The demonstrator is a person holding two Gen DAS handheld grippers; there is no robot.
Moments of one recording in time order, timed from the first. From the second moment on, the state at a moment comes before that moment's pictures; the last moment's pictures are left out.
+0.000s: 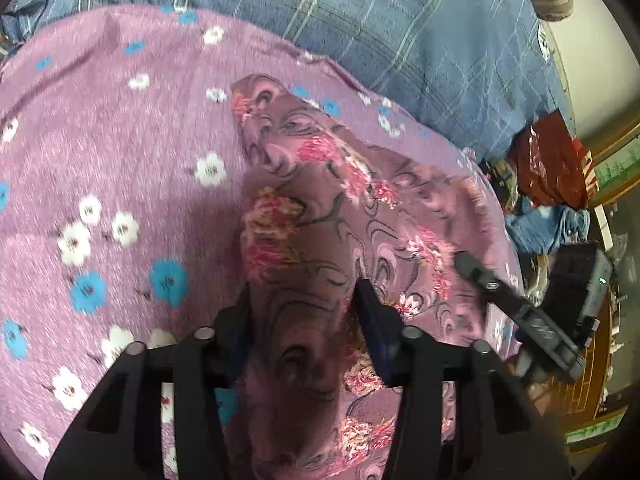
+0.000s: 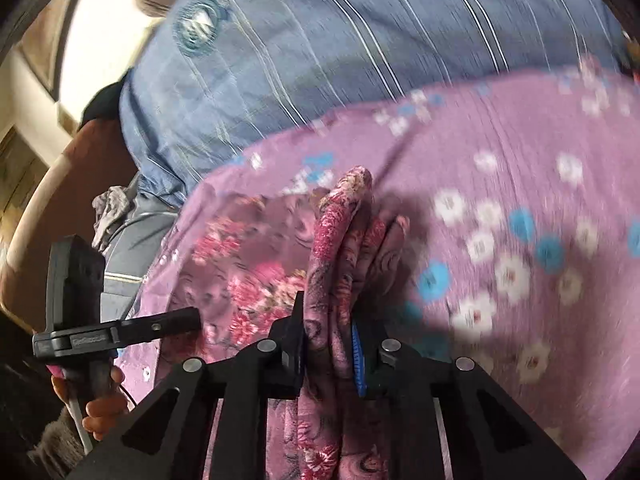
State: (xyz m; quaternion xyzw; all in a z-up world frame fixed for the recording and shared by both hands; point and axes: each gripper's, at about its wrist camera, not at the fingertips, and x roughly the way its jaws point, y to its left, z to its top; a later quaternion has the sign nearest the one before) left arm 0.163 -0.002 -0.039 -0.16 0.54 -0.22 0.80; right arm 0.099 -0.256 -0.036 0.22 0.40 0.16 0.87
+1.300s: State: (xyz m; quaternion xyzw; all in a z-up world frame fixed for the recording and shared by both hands) left arm 0.028 0.000 -0.041 0.07 0.47 -0.08 0.88; right arm -0.029 -0.206 -0.004 -0.12 0.42 -0.03 0.90
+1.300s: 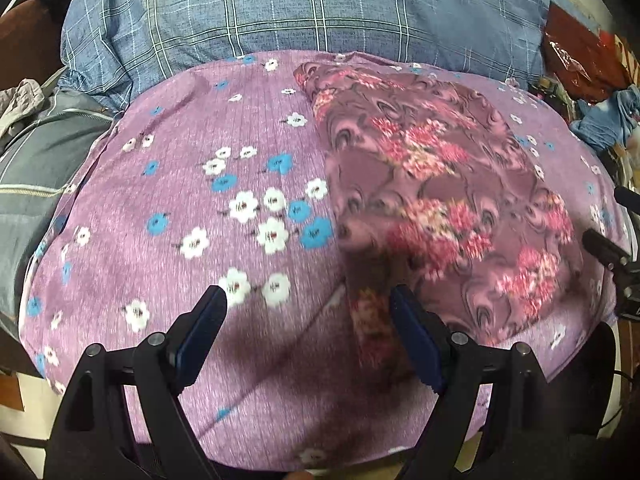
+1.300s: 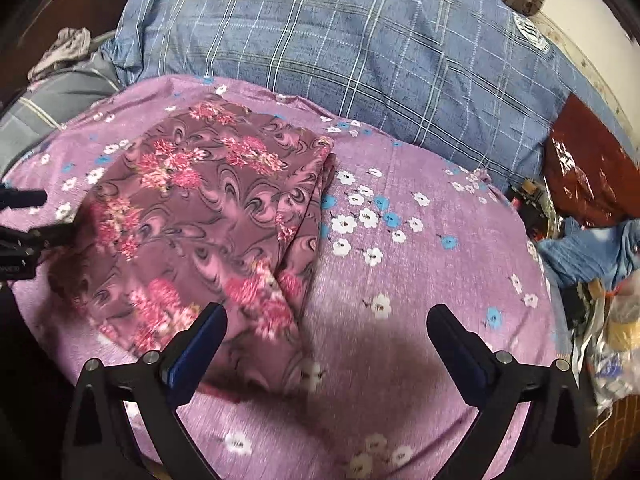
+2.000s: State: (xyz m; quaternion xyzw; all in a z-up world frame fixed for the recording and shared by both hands) left arm -0.011 -0.035 -0.022 0.09 0.44 -0.13 0.88; right arm -0.061 -0.246 -0.003 -0.04 0.41 -0.07 0.91
